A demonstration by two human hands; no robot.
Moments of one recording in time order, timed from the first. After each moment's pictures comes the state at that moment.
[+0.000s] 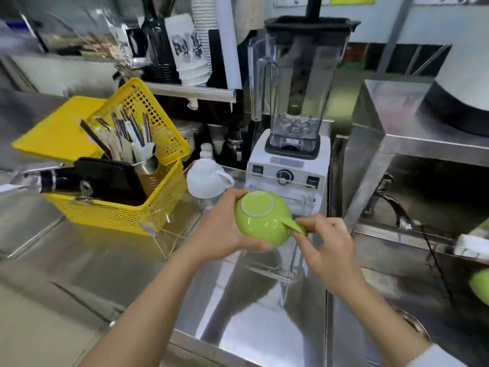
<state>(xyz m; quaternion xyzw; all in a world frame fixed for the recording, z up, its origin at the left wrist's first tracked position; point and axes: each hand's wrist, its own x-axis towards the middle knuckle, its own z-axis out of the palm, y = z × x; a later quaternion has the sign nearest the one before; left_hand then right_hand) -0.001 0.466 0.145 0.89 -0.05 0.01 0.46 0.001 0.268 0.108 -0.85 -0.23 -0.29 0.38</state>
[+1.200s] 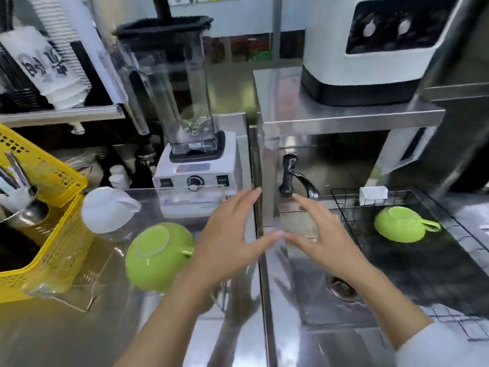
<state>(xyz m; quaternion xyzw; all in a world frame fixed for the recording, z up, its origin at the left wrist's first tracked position) 0.005 0.325 0.152 0.91 -0.27 0.04 0.32 -0.020 0.132 0.113 -0.91 -0.08 -0.11 0.39</state>
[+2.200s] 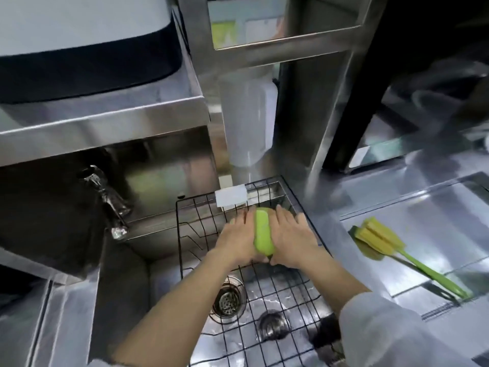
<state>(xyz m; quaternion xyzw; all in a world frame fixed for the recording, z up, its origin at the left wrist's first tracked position) 0.108 -0.072 -0.032 0.91 -0.33 -0.20 0.13 0.039 -0.185 -0.011 -0.99 0.07 0.11 0.03</state>
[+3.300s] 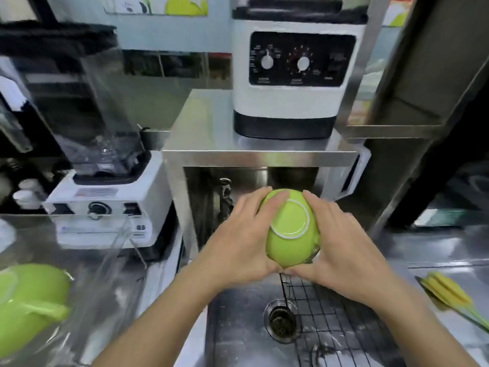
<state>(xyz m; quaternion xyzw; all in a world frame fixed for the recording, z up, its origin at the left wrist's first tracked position) 0.036 0.169 0.162 0.87 -0.39 0.10 0.30 -0.025 -0.001 0.175 -0.97 -0.09 -0.14 0.17</state>
